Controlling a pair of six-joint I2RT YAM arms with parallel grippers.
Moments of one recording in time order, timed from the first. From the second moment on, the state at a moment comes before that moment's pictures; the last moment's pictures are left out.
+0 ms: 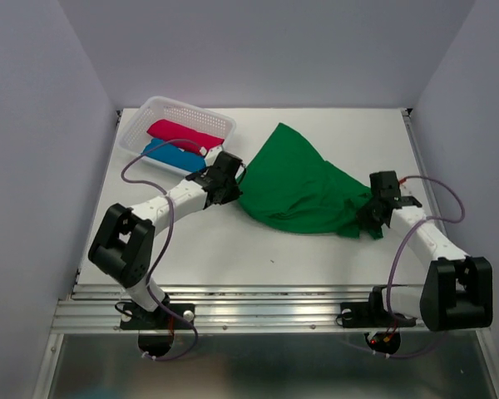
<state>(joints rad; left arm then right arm) -0.60 1.58 1.02 -0.37 -0.25 -0.84 0.07 1.20 0.66 -0.59 0.18 0.89</state>
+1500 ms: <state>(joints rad) -0.52 1.47 0.85 -0.24 -0.07 -0.84 -0.06 0.90 0.72 -0.82 0.02 0.89</state>
